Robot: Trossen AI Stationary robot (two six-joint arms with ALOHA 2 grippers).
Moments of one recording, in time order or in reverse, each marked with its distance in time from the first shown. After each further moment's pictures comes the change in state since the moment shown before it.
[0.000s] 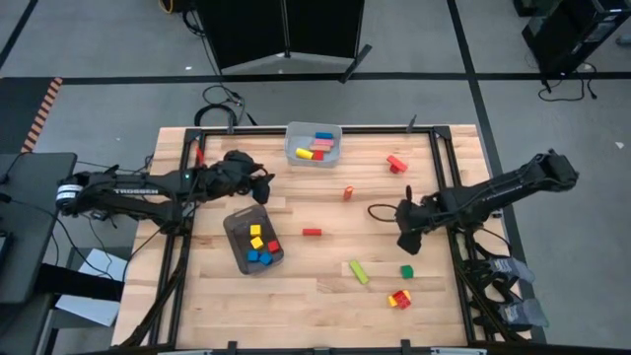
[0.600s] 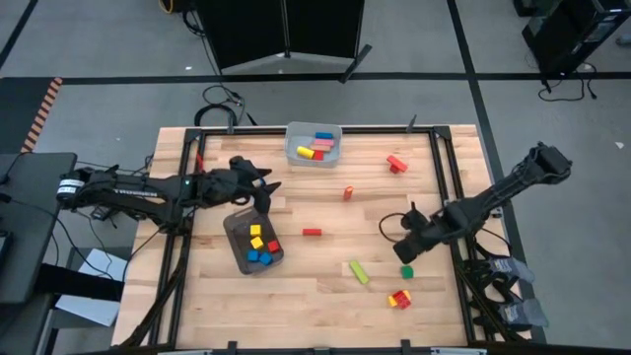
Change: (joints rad) left arm -0.115 0.000 0.000 0.131 -0.013 0.099; right arm 0.260 -0.003 0.000 0.097 -0.011 0.689
